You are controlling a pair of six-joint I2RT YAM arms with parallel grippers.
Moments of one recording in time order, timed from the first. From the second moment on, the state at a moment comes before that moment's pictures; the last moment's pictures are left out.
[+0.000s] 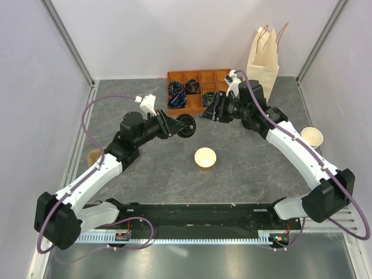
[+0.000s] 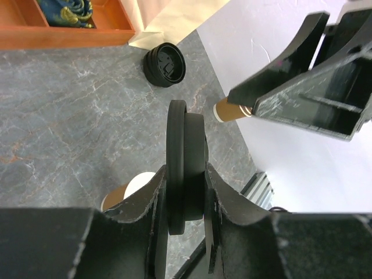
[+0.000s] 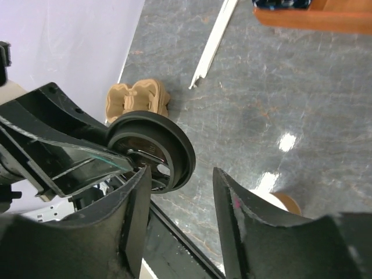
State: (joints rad) left arm -0.52 1.11 0.81 0.14 0.30 -0.77; right arm 0.47 1.39 1.34 -0.41 -0.41 0.59
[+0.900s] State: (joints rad) left arm -0.52 1.13 0.78 0.16 0.29 -0.84; right arm 0.54 1.40 1.20 -0.34 -0.39 0.74
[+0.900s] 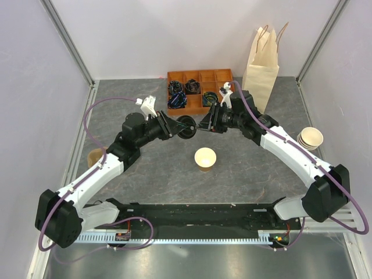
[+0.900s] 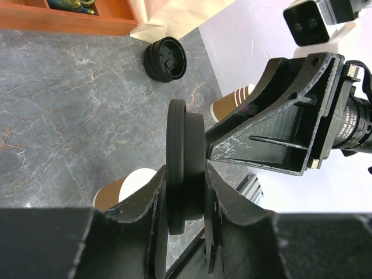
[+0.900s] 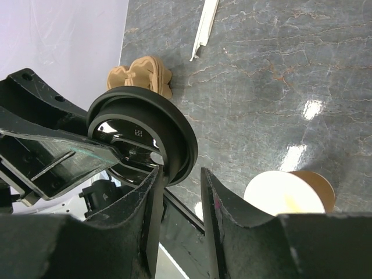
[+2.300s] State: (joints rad) left arm -0.42 0.94 0.86 -0.23 0.40 -0.55; right arm 0.48 1.42 1.45 -0.79 -0.35 0.13
